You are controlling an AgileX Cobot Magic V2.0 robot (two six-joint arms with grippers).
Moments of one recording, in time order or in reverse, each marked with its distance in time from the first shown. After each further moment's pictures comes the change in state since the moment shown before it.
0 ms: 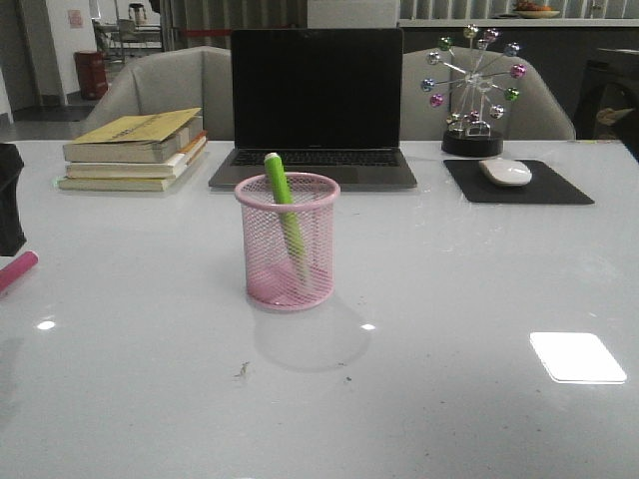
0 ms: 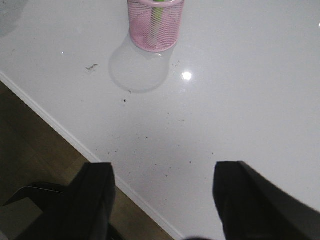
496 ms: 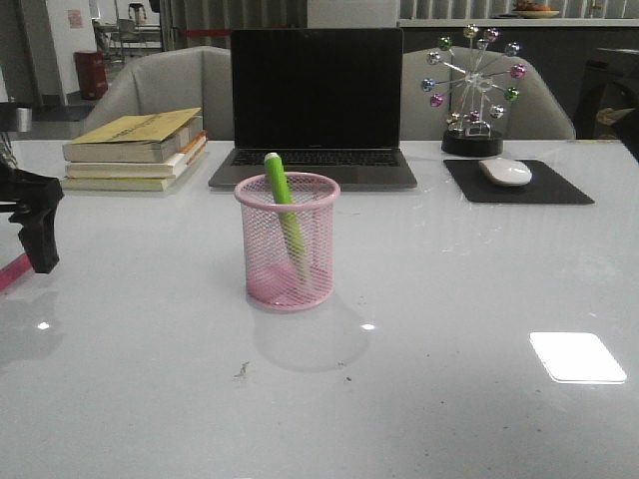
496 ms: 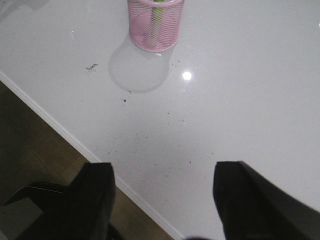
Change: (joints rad) left arm 0.000 0.200 -0.160 0.009 -0.002 0.000; right arm 0.000 0.000 0.000 0.000 0.000 0.000
